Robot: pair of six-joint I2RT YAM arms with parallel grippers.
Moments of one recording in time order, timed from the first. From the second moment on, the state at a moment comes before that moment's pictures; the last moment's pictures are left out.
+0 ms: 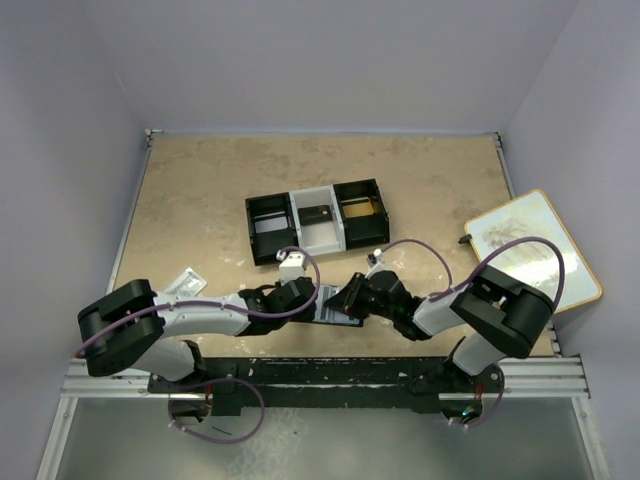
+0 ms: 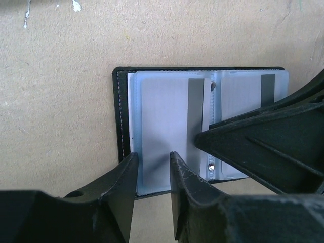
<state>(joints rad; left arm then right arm) -1.11 1.39 0.56 -0.05 -0.41 -0.96 0.87 1.56 0.26 0.76 -0.07 1.19</state>
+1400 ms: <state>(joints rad) -1.11 1.41 0.57 -0.05 -0.41 -0.96 0.81 1.41 0.25 0.54 -0.08 1.17</state>
